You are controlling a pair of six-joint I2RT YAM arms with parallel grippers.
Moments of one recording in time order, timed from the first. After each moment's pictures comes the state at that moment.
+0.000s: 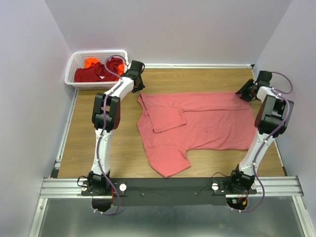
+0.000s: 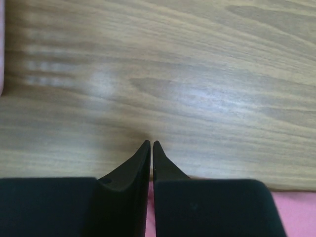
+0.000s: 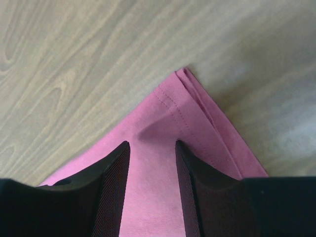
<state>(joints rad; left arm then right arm) -0.26 2.36 1.95 -0.48 -0.16 -0.49 -0.34 2.17 1.56 -0.25 -0.20 0.47</state>
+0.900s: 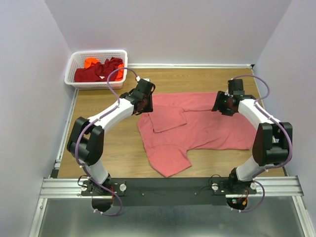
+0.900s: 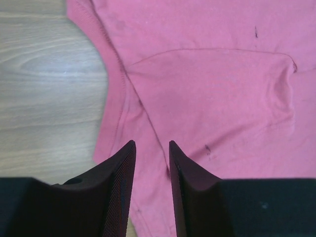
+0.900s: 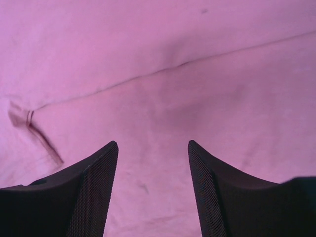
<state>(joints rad) -0.52 1.66 1.26 -0.49 -0.15 -0.49 0.01 1.60 1.09 -0.47 -0.04 0.34</state>
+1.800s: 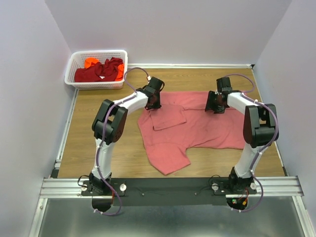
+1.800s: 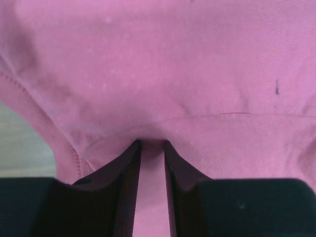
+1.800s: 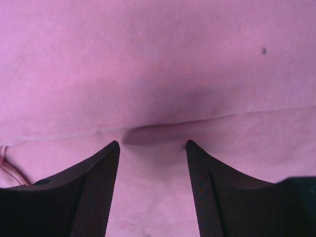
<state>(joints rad) -0.52 2.10 1.52 -0.39 -0.11 -0.47 0.10 1.88 1.22 -0.41 -0.02 0.32</state>
